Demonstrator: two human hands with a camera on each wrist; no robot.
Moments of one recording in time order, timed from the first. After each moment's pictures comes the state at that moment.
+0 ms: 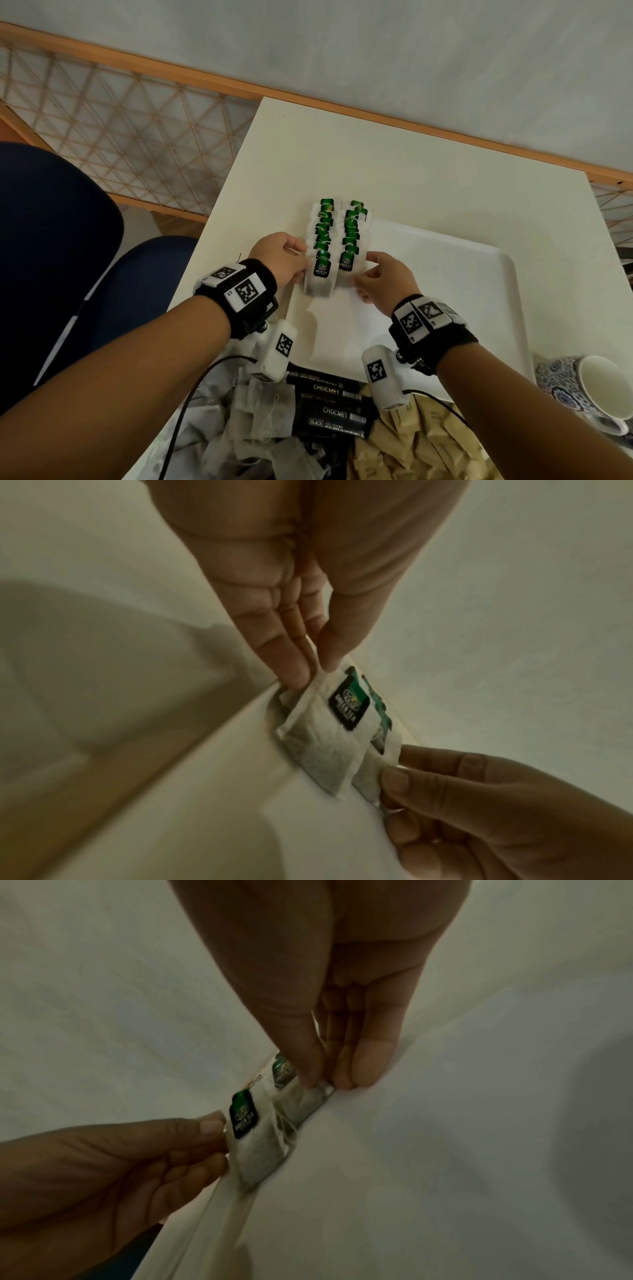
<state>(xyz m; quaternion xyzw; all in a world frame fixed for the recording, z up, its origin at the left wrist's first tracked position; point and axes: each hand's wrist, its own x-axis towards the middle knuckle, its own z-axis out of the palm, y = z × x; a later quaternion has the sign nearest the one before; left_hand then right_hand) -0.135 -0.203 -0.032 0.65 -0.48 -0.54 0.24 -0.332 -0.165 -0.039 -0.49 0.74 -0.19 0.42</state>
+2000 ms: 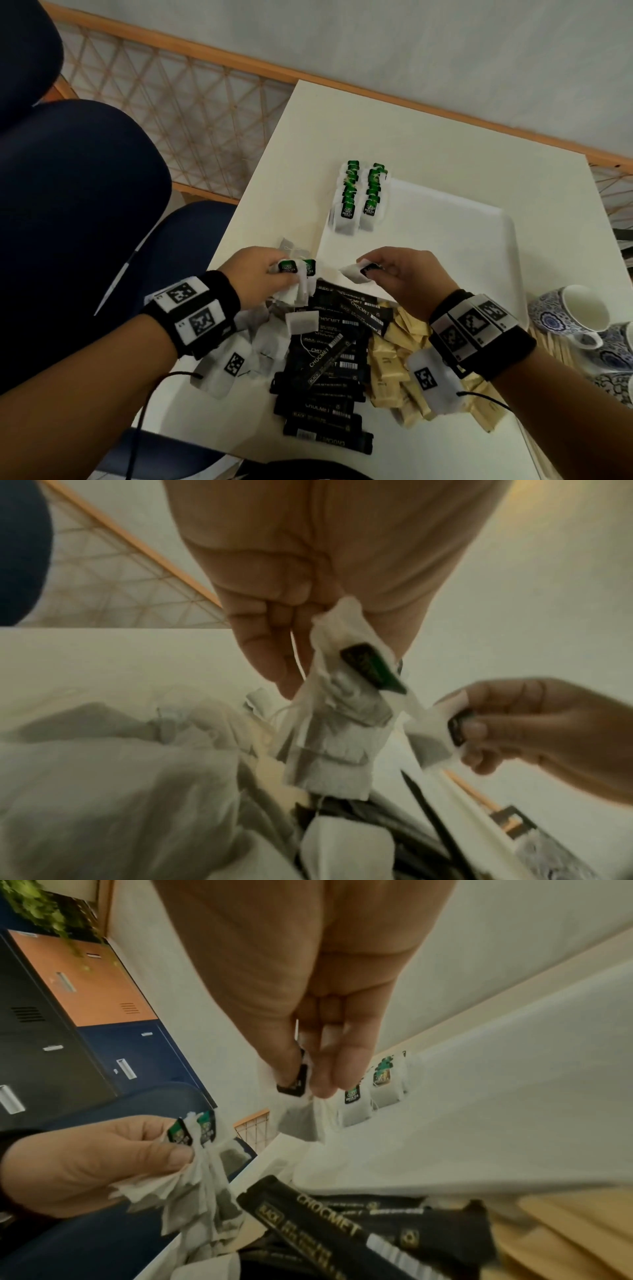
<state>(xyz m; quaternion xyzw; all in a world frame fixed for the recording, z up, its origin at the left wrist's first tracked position) -0.047 -0.047 0.013 0.57 -0.70 -0.41 0.13 -0.302 -0.033 0.033 -0.74 0.60 -0.14 0.28</state>
